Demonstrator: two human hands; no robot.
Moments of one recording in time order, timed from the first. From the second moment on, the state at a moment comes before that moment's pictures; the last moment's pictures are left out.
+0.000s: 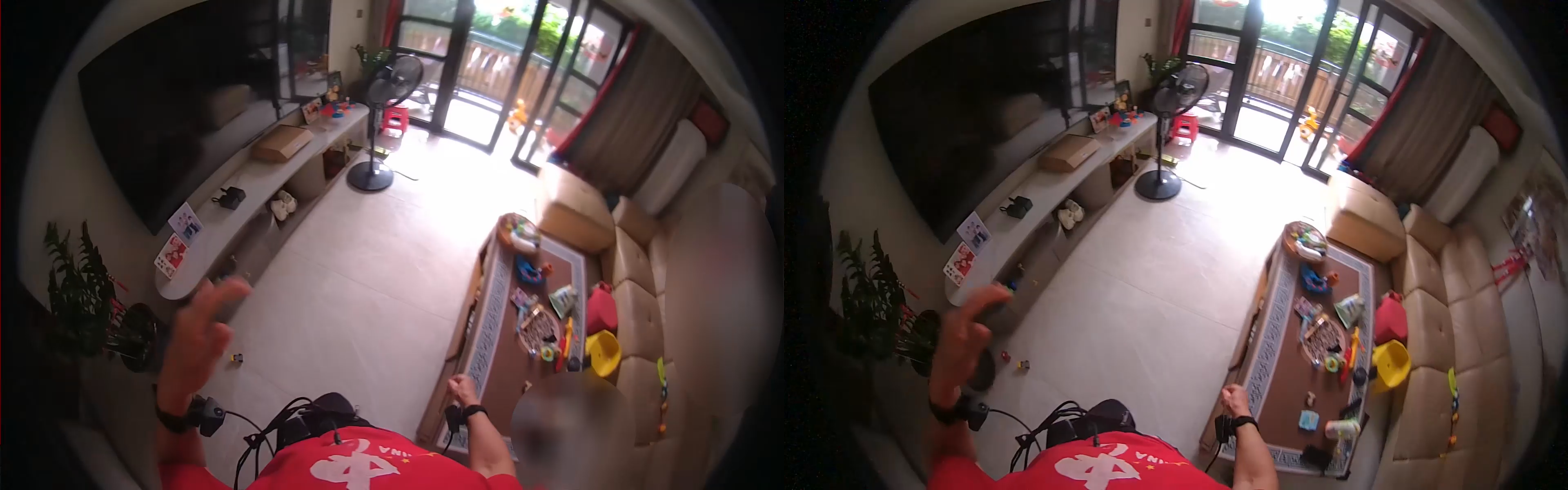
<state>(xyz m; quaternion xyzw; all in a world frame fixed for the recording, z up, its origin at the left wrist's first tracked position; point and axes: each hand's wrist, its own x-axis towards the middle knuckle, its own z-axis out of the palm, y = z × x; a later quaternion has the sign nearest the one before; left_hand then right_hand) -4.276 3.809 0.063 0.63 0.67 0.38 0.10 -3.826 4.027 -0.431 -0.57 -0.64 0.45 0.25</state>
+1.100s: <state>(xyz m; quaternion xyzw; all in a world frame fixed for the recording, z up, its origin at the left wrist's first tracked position) -4.375 4.840 -0.072 0.75 0.59 0.14 0.26 -3.891 4.861 -0.429 -0.66 -0.55 0.46 0.21</state>
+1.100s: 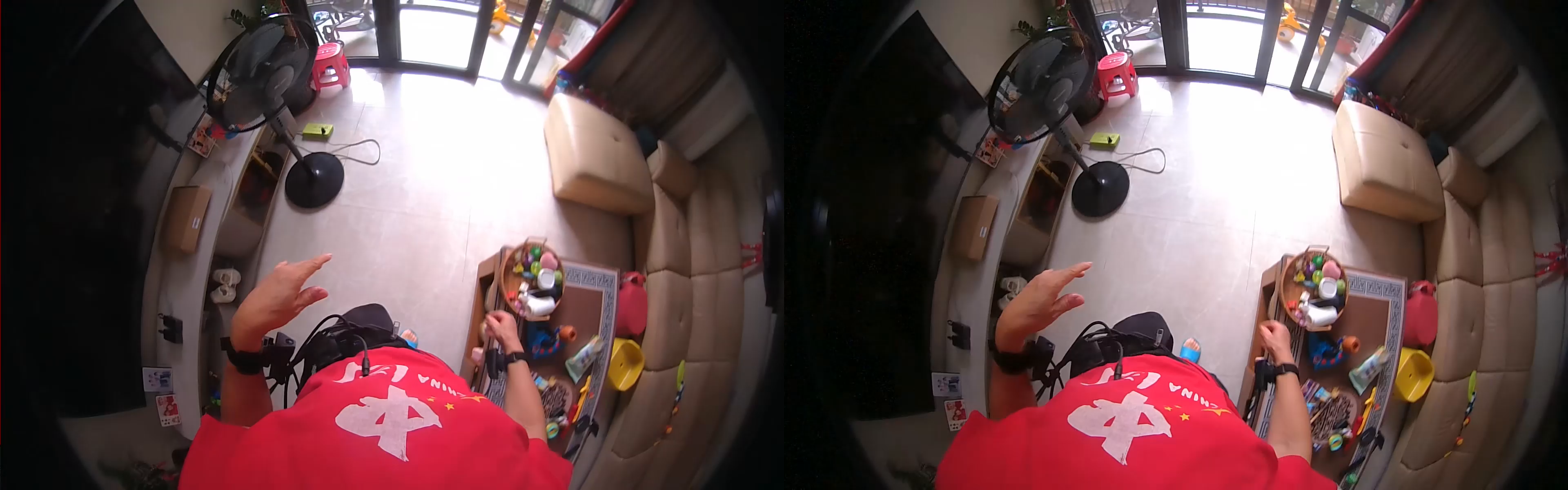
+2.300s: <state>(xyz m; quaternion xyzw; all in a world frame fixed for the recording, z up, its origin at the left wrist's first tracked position) -4.223 5.902 -0.052 0.77 0.56 0.12 0.28 -3.866 6.025 -0.218 -0.45 -0.75 0.45 0.19</state>
